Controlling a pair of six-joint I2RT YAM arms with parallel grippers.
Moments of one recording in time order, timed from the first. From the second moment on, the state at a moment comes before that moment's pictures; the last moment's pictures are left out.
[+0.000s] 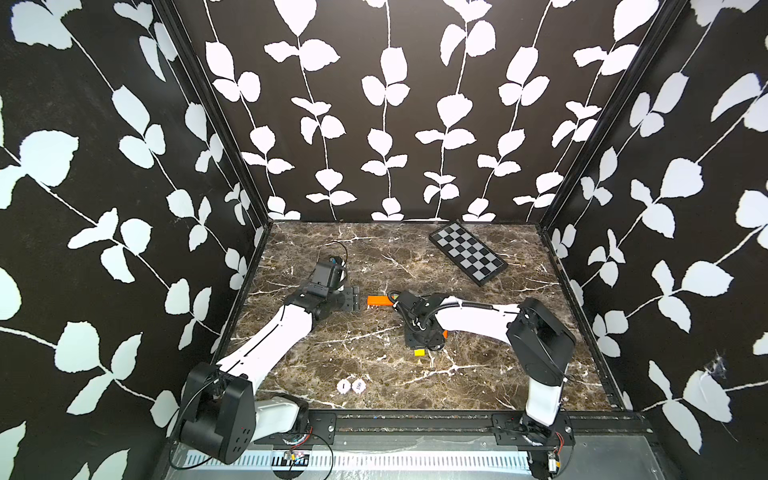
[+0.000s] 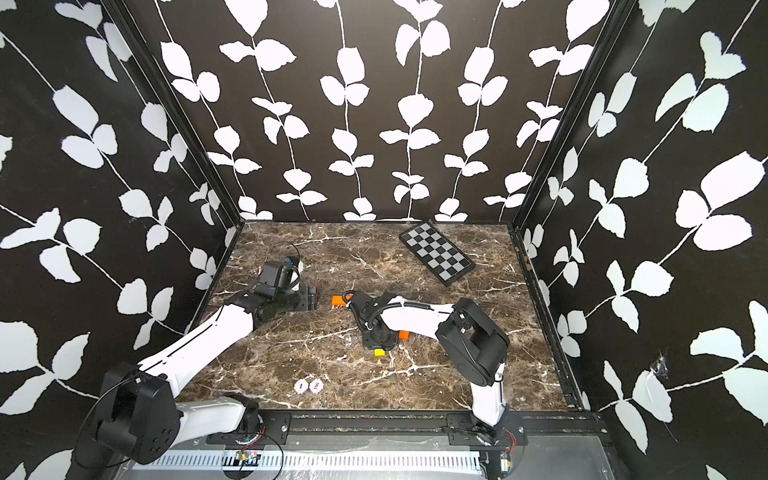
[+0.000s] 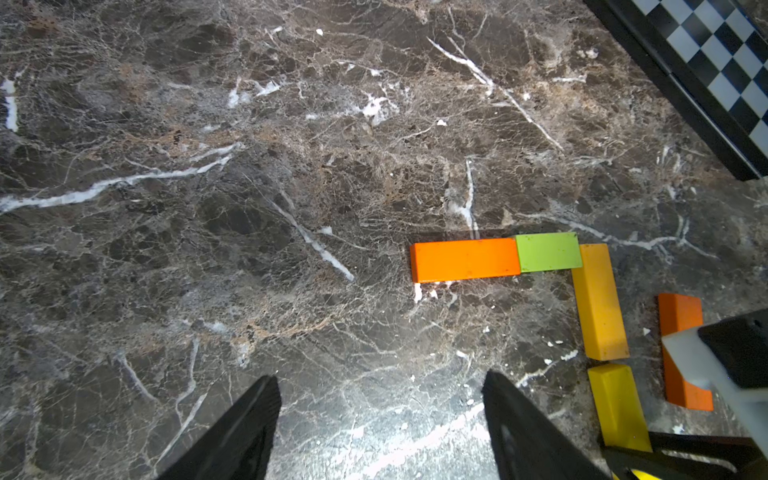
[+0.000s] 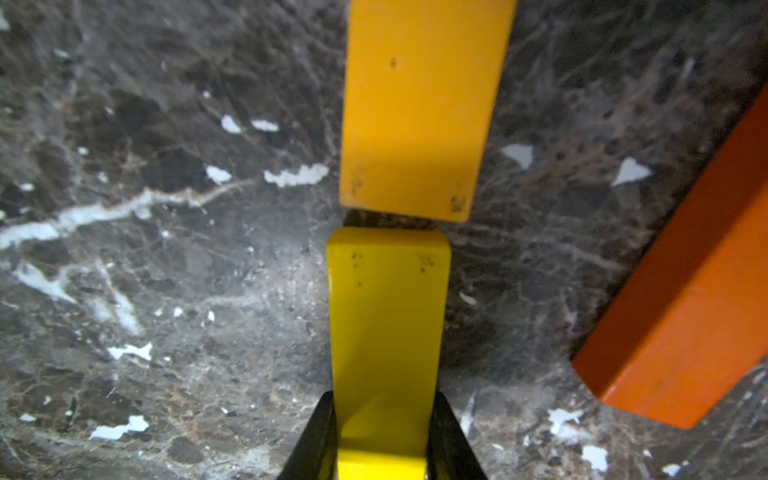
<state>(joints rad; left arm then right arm) -0.38 1.26 0.84 -0.45 -0.01 -0.29 0.92 1.88 1.23 -0.78 0.01 0.84</state>
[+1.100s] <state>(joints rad) -0.38 1.26 0.84 -0.45 -0.01 -0.29 0.90 1.87 1.21 -0.74 0.00 0.87</state>
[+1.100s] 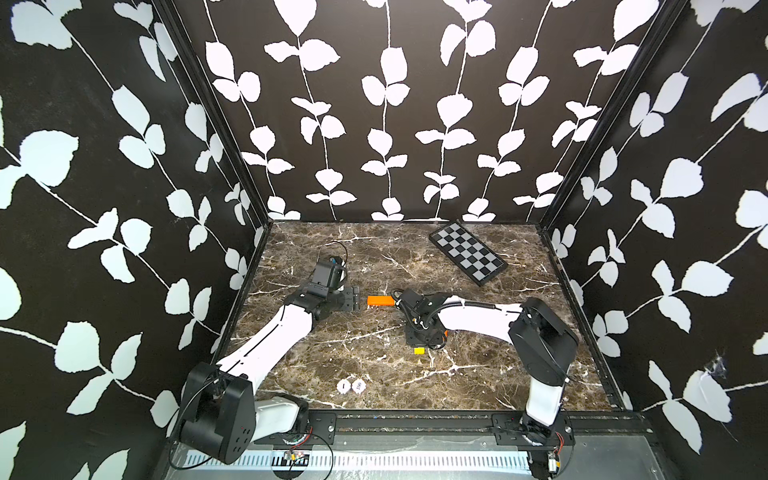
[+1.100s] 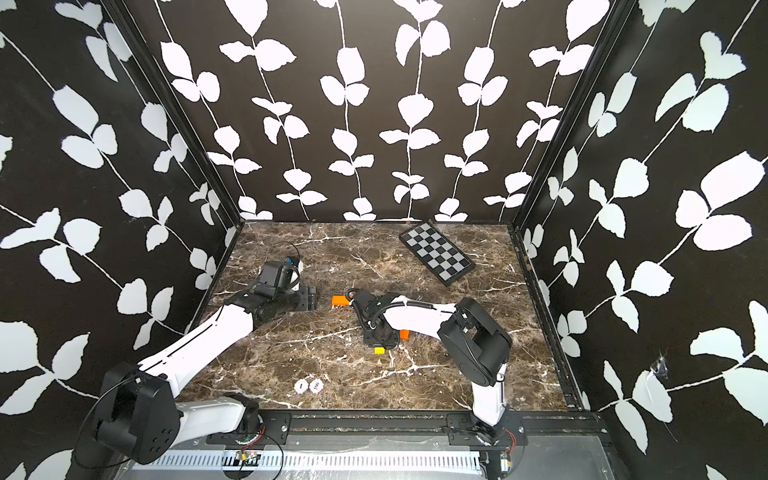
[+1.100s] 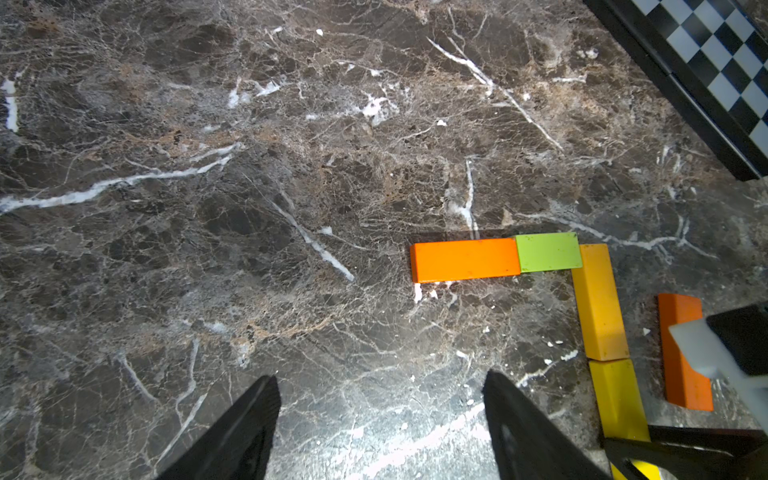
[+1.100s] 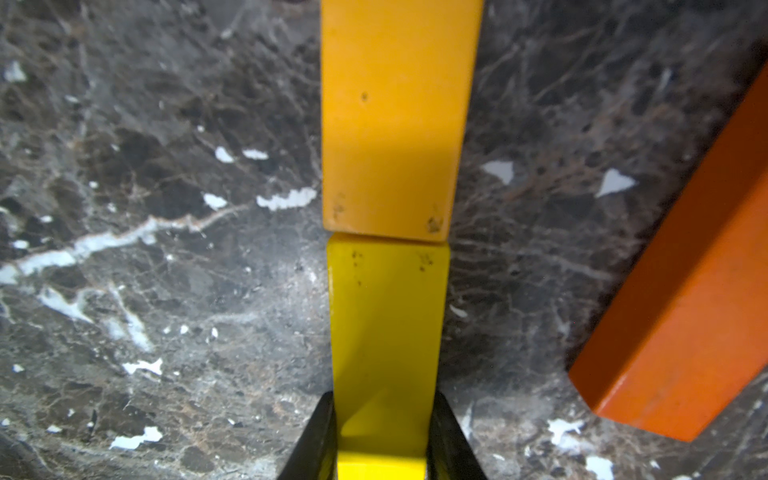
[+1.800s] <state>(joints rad) -0.38 1.26 0.84 -0.45 -0.01 -0.29 0.90 1.87 1.21 -0.74 0.00 0.87</state>
